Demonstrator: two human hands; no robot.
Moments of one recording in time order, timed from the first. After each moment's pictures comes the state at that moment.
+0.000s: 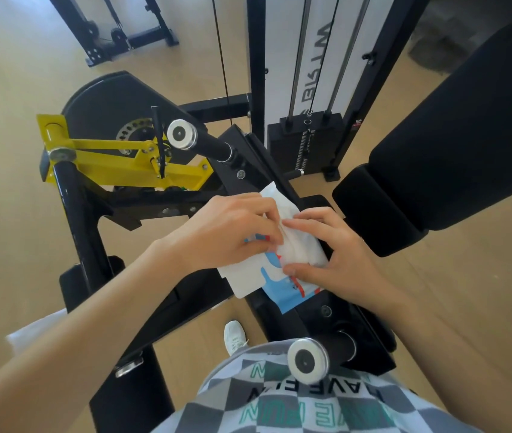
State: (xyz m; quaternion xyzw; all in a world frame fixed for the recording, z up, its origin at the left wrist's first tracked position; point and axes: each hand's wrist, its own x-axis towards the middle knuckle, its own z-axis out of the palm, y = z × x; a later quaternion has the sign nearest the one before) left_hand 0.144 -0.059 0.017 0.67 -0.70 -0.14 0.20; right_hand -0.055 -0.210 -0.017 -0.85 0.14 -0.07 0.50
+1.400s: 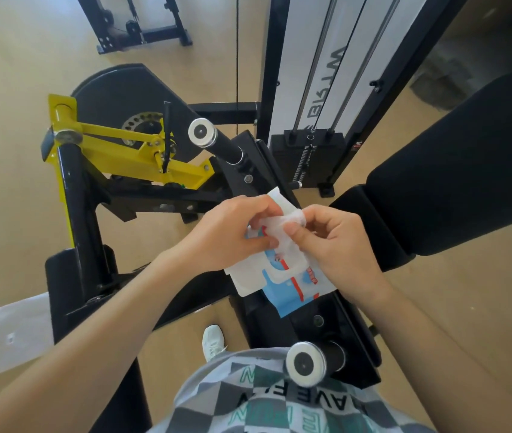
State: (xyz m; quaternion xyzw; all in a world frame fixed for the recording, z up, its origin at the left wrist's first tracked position) left_hand 0.128 -0.053 0.010 0.77 -0.49 -0.23 0.34; right_hand -0.023 -0.199 0.034 -0.77 0.21 -0.08 0.59
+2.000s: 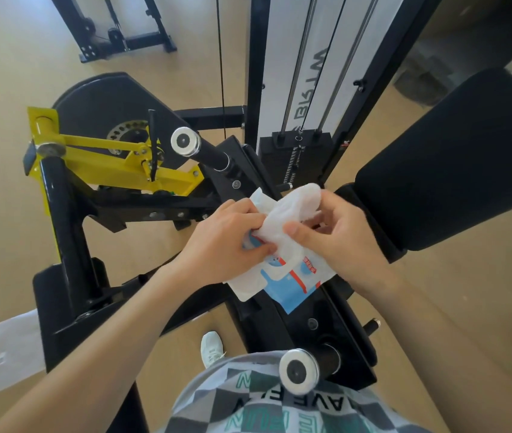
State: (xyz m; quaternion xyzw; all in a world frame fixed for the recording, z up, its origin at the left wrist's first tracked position) left_hand 0.117 -0.060 0.008 0.79 -0.50 -0.18 0.30; right_hand -0.024 -0.220 0.036 -0.77 0.25 -0.08 0.58
